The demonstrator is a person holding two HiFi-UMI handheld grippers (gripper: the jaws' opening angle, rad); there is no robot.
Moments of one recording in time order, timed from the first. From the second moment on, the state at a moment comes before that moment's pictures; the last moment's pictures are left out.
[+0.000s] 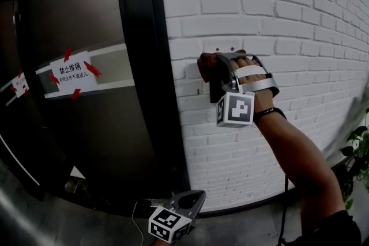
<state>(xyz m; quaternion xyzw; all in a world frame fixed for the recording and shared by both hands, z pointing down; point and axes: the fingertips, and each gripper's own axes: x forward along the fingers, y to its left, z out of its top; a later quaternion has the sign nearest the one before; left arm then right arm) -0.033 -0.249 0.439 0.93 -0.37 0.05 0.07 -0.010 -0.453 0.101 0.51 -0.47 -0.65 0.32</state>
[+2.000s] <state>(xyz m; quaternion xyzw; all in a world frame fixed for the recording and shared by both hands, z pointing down) -0.021 -0.243 0.446 0.93 -0.35 0.07 0.08 -0.006 -0.454 0.250 0.47 -0.53 -0.60 0.37</state>
